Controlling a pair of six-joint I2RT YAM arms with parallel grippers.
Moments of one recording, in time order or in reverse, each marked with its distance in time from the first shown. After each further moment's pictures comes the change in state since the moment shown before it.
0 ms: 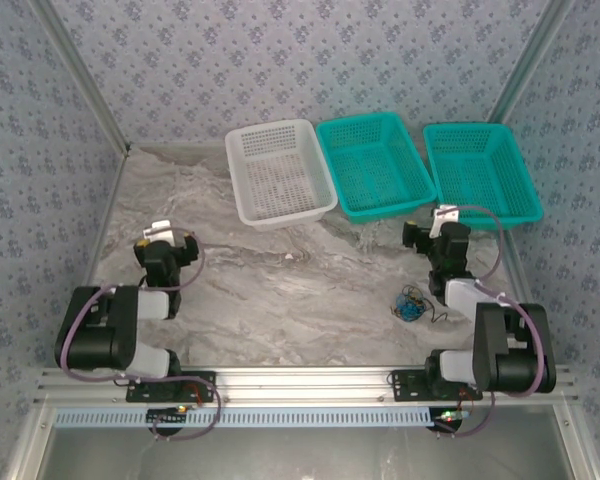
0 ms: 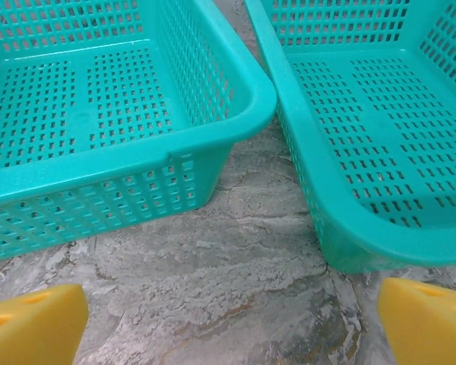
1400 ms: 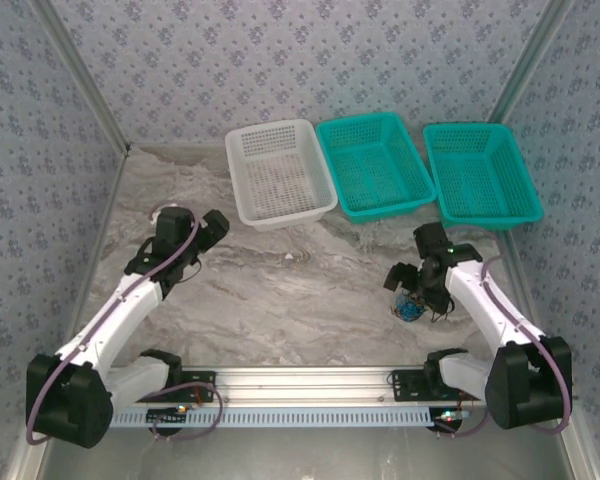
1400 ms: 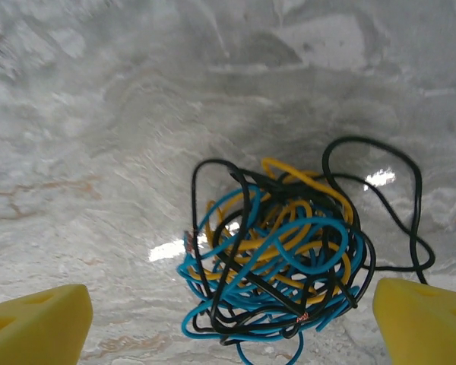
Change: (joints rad) left arm -0.283 -0.315 0.472 -1.118 0.192 -0.800; right arm 0.216 -0.130 0.336 -1.458 -0.143 0.611
